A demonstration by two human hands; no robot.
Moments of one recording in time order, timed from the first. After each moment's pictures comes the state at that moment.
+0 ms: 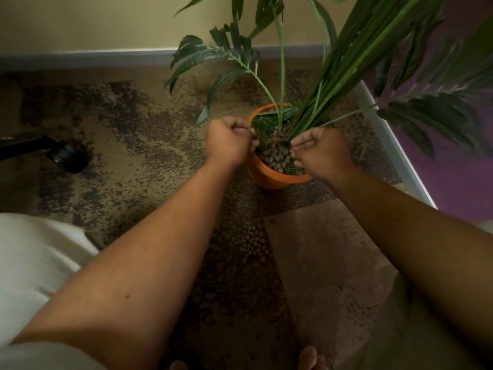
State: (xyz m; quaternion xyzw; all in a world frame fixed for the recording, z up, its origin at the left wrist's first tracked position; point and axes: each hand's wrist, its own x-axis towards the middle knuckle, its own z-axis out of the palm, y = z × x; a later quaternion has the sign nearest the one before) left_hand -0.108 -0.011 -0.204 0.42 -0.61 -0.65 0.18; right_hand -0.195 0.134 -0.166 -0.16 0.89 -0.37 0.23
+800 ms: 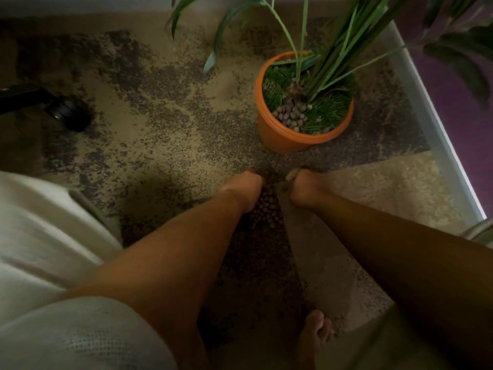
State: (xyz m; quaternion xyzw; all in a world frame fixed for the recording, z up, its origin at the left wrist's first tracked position) left_hand -0.038 0.057 -0.300 0.19 -0.92 -0.24 -0.26; right_hand -0.139 0.172 -0.280 -0.20 0.91 -0.03 0.37
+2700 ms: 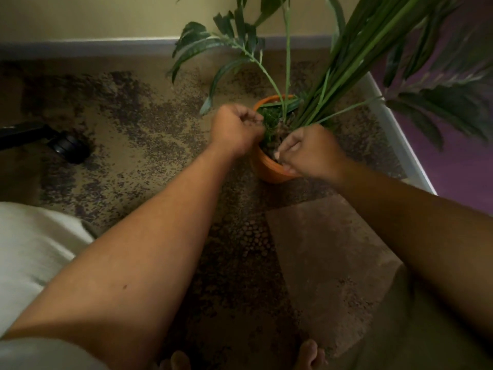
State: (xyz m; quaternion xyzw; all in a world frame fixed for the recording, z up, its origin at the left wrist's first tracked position) left_hand -0.106 -0.017 -0.198 0.36 -0.72 -0.58 0.14; right_hand -0.184 0.124 -0.164 -0.26 0.89 -0.26 0.27
